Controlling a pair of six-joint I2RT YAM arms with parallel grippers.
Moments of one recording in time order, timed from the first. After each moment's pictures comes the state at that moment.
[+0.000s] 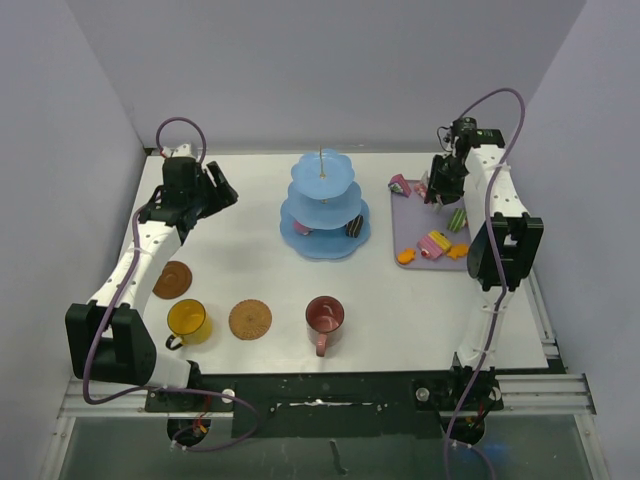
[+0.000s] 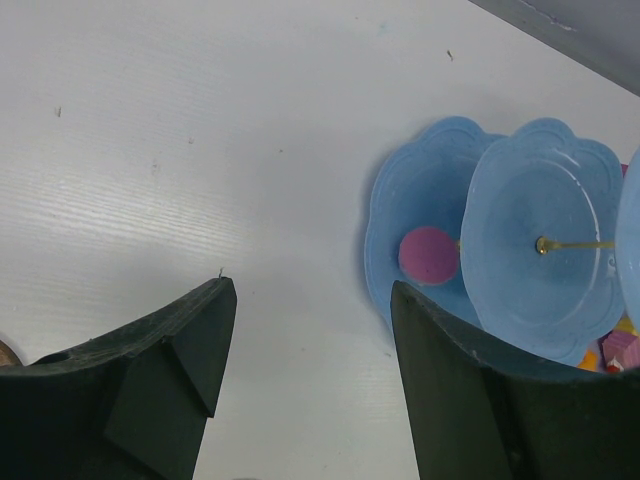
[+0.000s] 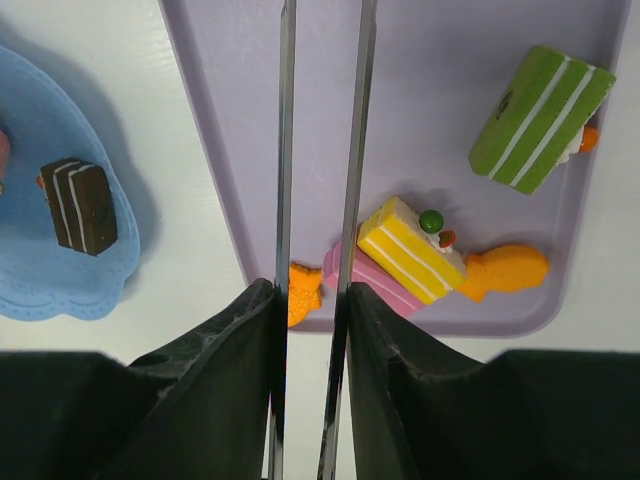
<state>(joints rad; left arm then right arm) -0.12 1.42 1.18 -0.36 0.01 -0.54 -0.01 2.15 2.12 -1.21 -0.10 0.22</state>
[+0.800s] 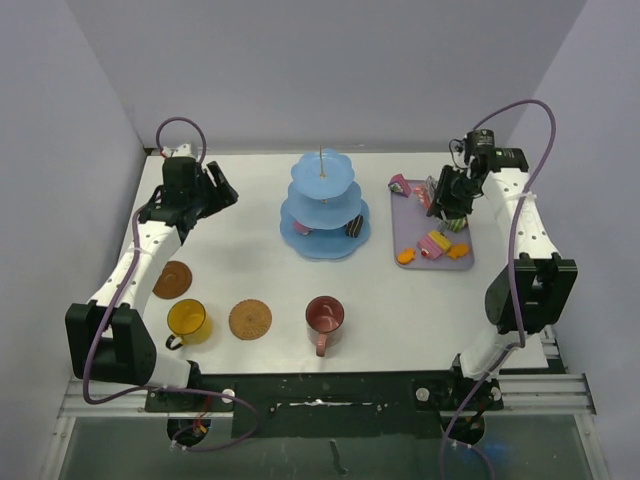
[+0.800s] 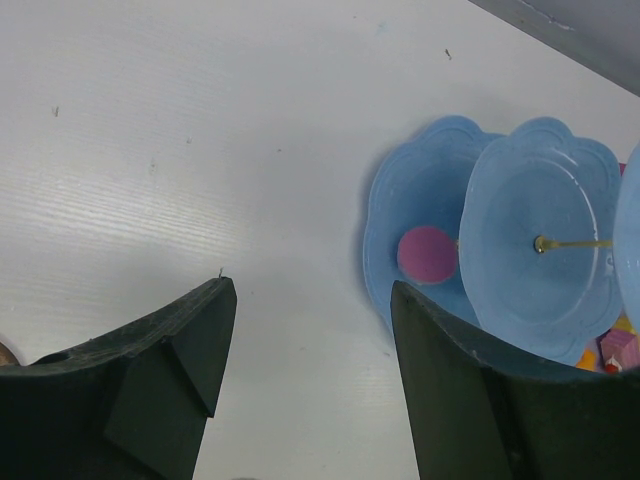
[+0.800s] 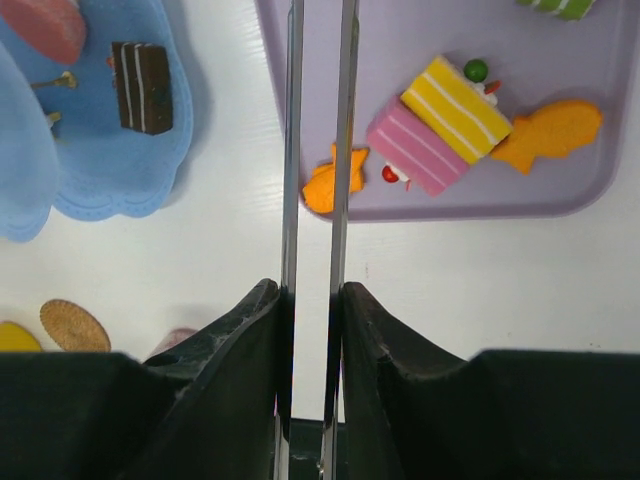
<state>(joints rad) -0.12 1.42 1.18 -0.36 0.01 -0.54 0.00 1.76 1.74 -1.16 -0.16 0.29</state>
